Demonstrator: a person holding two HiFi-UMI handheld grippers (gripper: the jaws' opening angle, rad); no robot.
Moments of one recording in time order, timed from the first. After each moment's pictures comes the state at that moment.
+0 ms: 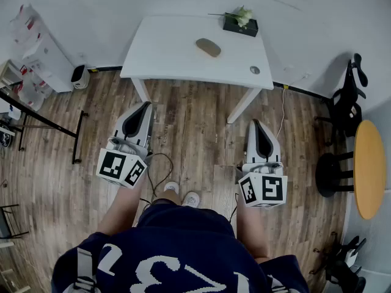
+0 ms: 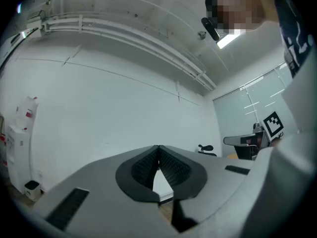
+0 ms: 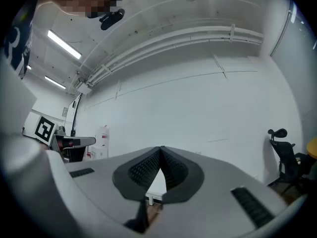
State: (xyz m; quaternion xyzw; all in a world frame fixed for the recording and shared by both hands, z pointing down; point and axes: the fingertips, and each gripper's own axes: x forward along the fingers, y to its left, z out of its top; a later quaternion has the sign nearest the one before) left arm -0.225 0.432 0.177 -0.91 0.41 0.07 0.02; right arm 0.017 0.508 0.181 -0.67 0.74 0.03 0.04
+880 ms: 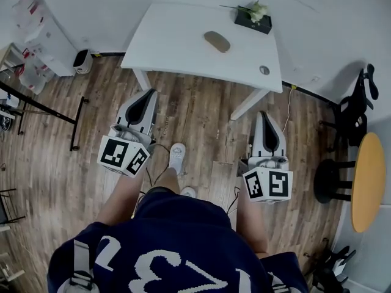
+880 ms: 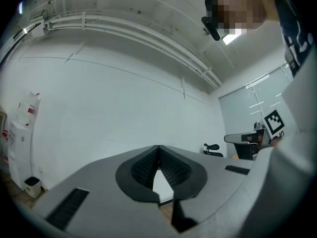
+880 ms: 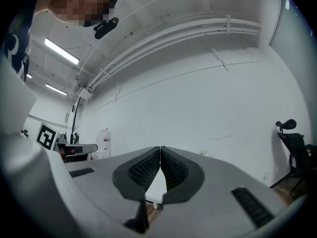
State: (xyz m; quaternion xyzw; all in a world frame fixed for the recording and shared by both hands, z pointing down) left arm -0.206 0.370 0.193 -0.90 0.42 0.07 0.00; right arm 0.035 0.443 0.186 -0.65 0.76 0.02 0.06
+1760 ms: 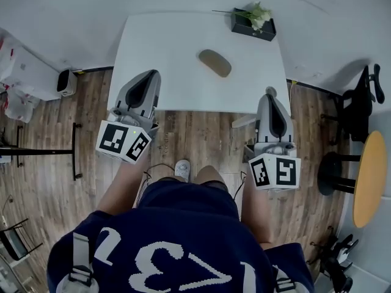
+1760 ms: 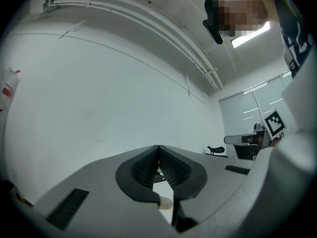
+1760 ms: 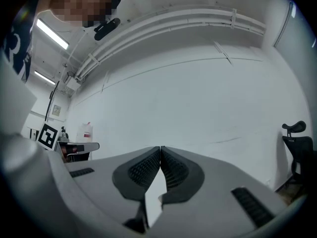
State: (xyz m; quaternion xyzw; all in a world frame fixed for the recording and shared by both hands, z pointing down) left arm -0.170 0.081 0.183 -0.93 0.37 0.08 -0.01; right arm 0.058 0.182 0.173 -0.69 0.72 0.02 0.04
